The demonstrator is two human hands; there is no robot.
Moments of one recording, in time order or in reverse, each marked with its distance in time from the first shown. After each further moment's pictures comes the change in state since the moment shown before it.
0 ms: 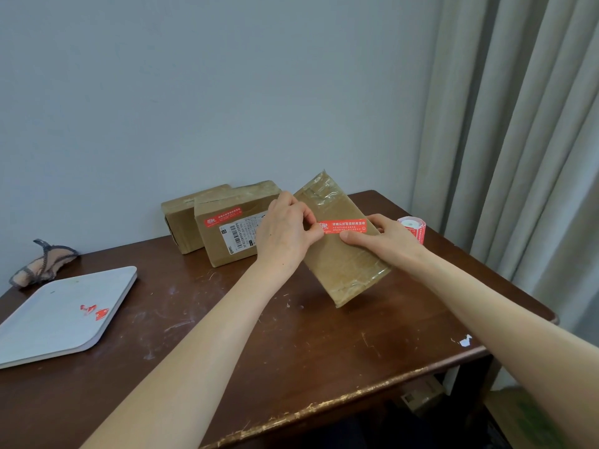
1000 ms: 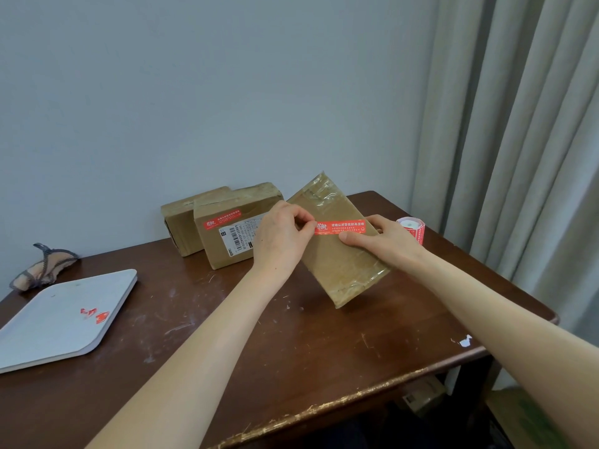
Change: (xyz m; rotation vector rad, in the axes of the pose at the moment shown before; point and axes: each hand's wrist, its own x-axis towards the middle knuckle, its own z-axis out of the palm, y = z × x) left_hand -0.005 -0.002 -0.001 -0.205 0.048 -0.053; right_hand 0.000 -0.002 -0.001 -0.036 0.001 0.011
